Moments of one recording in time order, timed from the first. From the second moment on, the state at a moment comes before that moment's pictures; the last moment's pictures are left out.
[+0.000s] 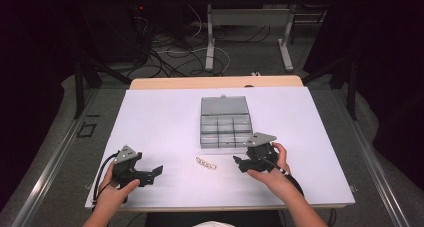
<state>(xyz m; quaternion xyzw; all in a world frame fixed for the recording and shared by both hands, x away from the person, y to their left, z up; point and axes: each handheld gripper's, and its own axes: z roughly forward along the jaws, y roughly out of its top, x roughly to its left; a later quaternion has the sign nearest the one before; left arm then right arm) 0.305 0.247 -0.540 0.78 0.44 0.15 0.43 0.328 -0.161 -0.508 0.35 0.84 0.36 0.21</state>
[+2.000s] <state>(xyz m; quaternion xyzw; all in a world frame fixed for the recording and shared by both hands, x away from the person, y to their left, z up) 0.305 0.248 -0.540 0.78 0.44 0.14 0.43 0.351 -0.082 -0.519 0.29 0.88 0.36 0.12</state>
